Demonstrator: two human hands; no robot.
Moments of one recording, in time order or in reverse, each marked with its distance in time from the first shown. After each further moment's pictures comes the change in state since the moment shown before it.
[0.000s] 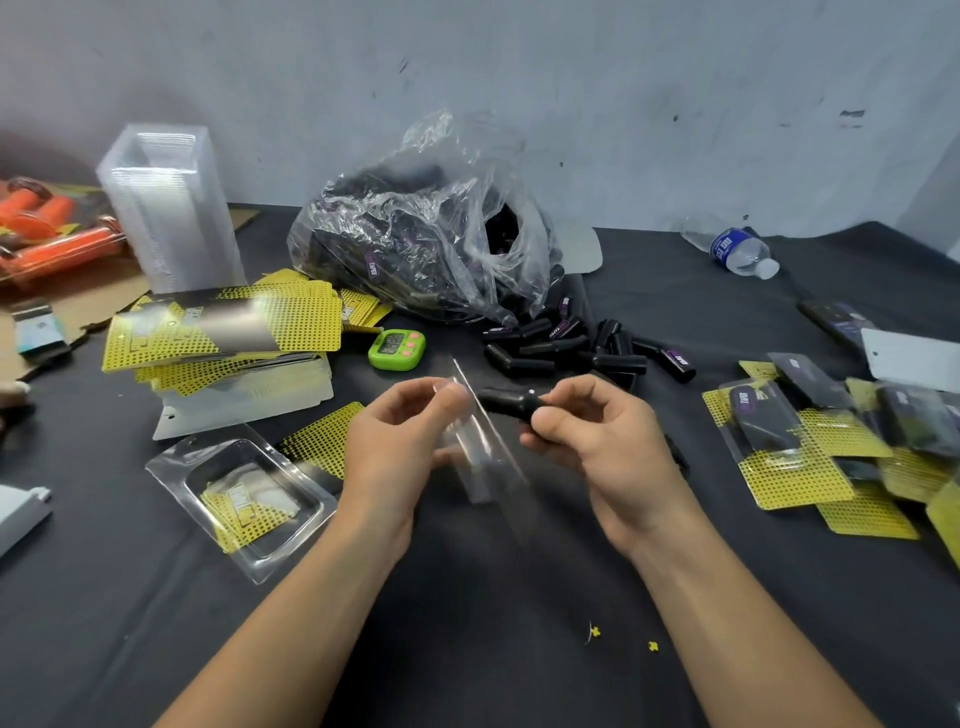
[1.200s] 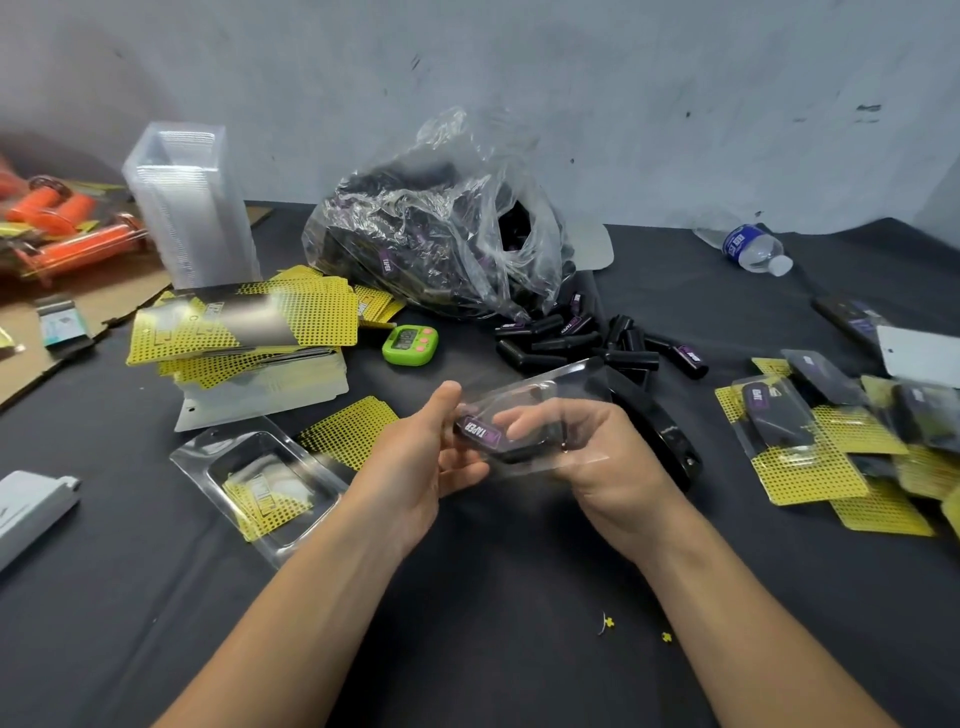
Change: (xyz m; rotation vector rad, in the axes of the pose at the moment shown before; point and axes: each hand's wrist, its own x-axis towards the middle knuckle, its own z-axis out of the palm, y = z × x) left_hand -0.001 0.013 0.005 -0.014 -0.020 -0.408; right_hand -0.002 0.013 0.002 -0.076 -0.360 -0.100
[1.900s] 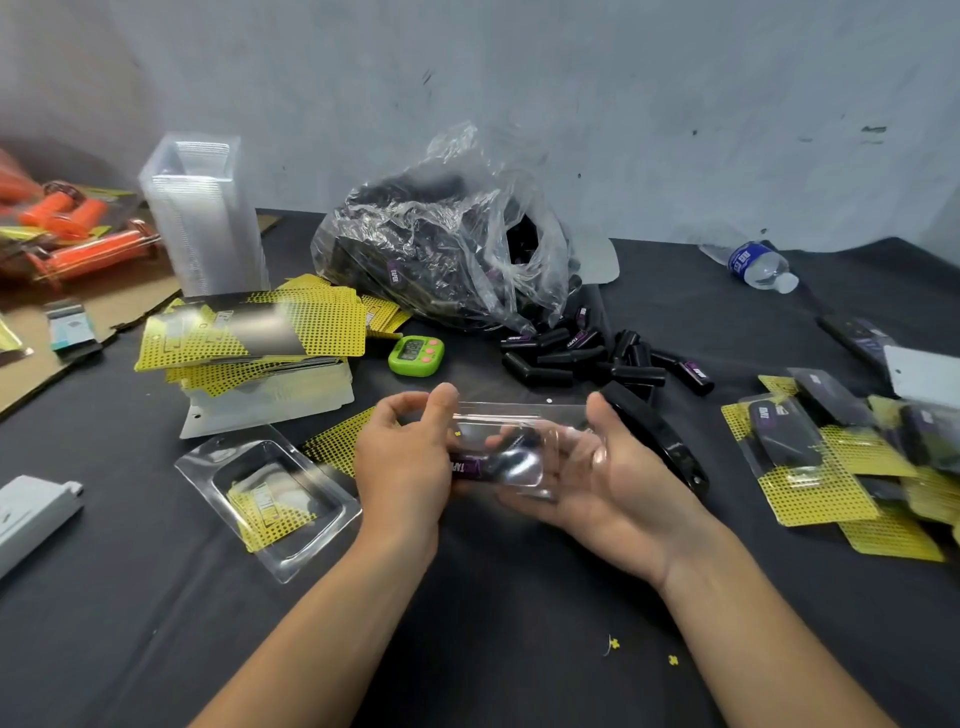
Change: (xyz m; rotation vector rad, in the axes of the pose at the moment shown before) left_hand 0.001 -0.010 -0.003 0.048 0.285 0.378; right_hand 0.005 0.001 -0.008 0.485 -0.038 0.468
